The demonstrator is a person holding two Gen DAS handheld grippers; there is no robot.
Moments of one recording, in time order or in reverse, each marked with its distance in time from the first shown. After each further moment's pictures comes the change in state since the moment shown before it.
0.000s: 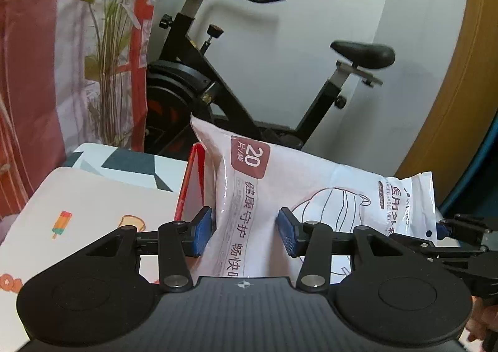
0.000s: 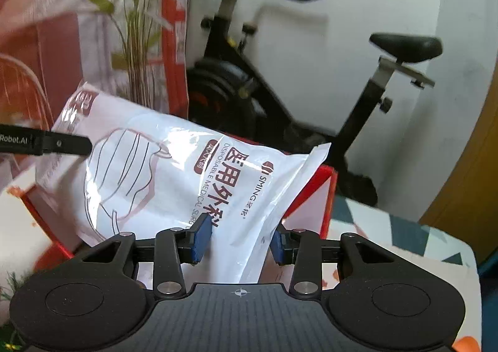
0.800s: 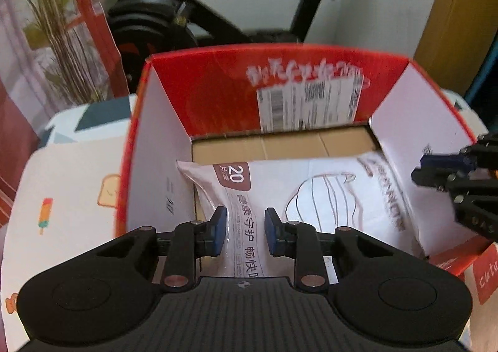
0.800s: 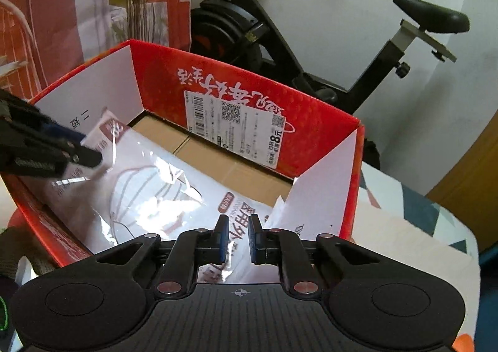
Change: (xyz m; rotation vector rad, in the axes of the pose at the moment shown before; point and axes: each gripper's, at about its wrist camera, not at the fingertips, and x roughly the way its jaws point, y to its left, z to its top) left arm 0.082 -0.013 -0.018 0.228 0.362 0.042; right arm 0.051 0.014 -0.012 -0.062 0.196 -0.017
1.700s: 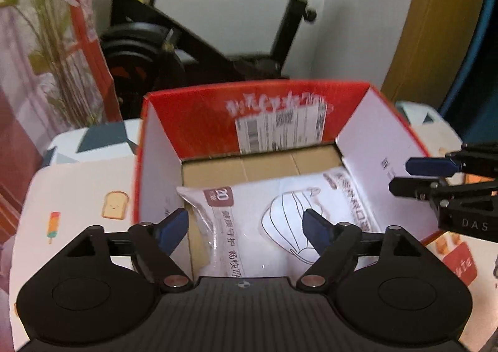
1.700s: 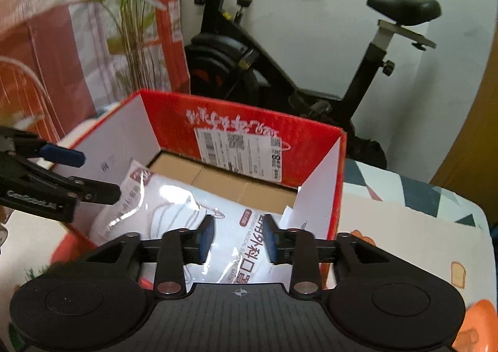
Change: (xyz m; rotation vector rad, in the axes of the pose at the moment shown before) left arm -0.060 -0.009 -0.006 0.014 -0.117 -0.036; right arm -0.060 -0.004 -0.008 0.165 -0.115 0.055
